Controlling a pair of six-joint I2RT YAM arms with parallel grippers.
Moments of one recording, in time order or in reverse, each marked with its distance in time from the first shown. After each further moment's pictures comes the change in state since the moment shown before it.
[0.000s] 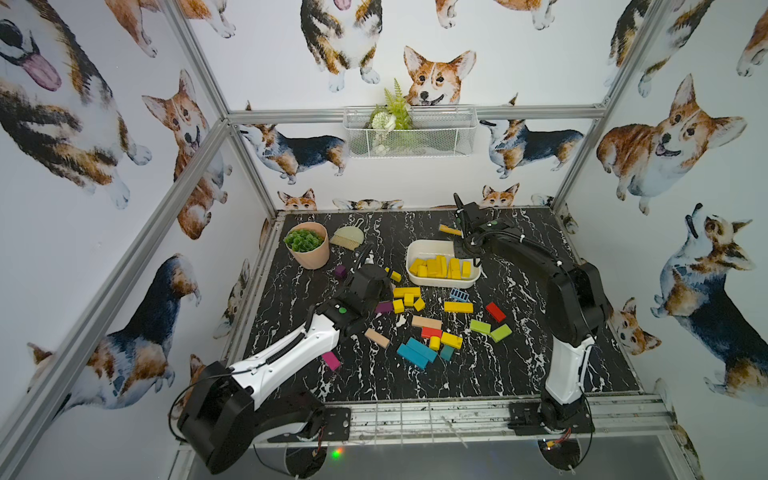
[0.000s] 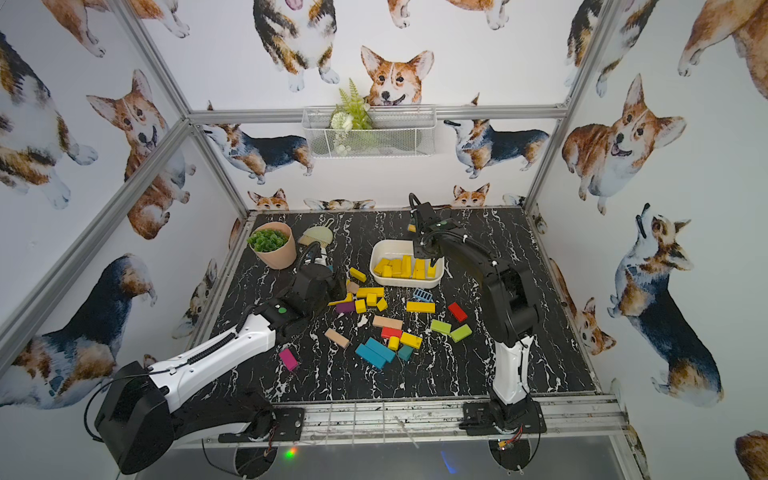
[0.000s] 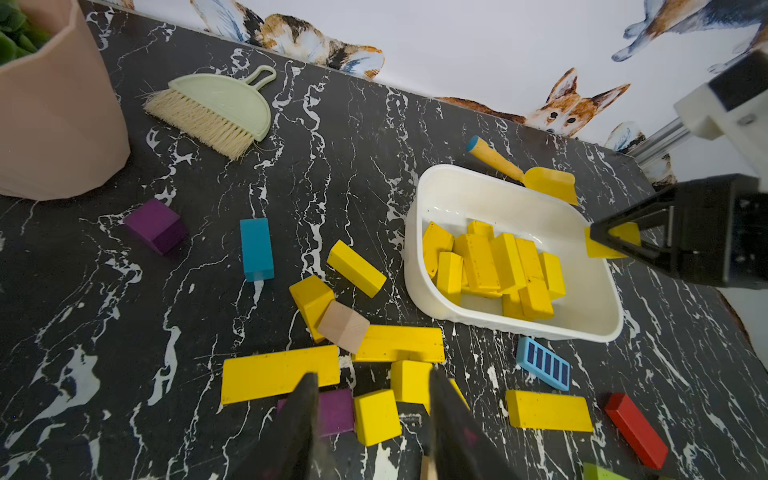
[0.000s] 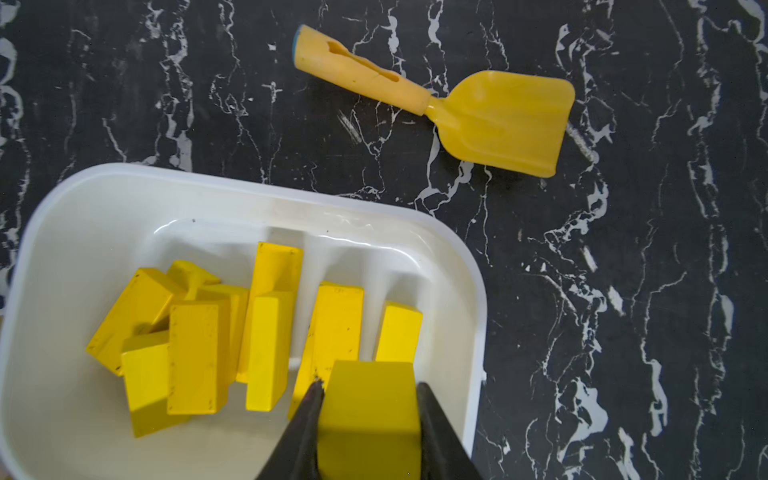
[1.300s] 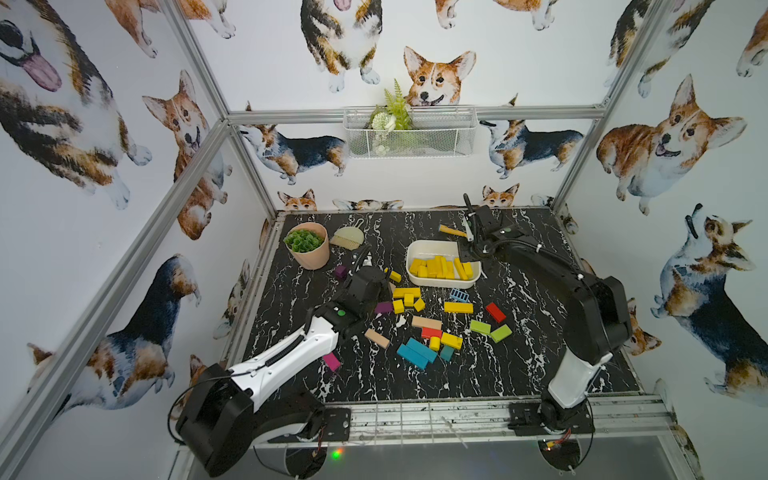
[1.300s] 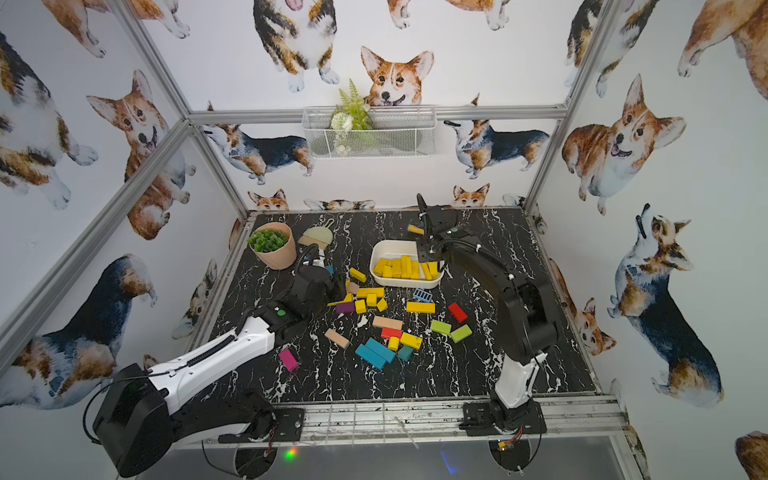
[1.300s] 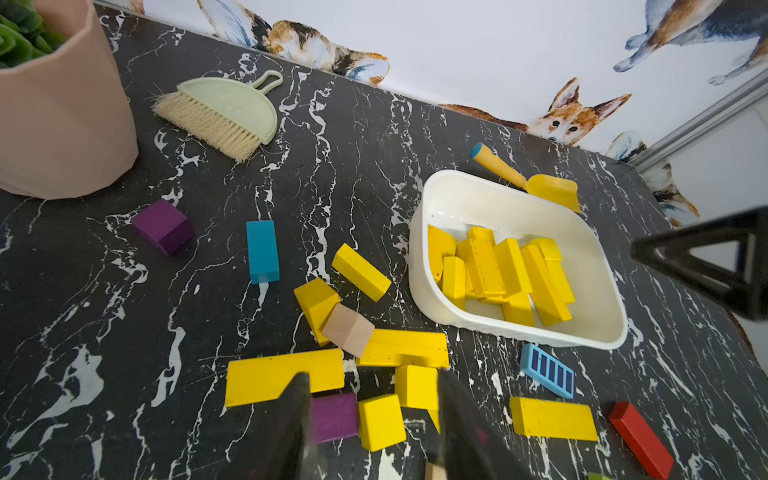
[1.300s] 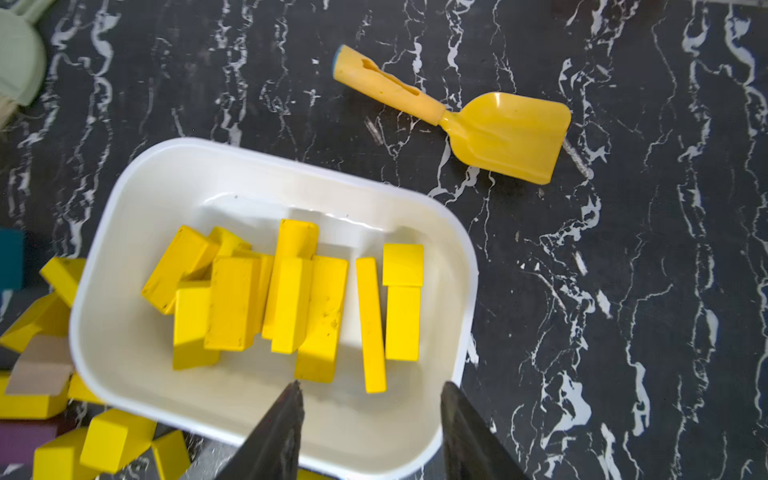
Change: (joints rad) left arm 0.006 -0.006 -0.022 0.039 -0.014 -0.002; right arm 0.013 -0.258 -0.247 0.101 -0.060 -0.085
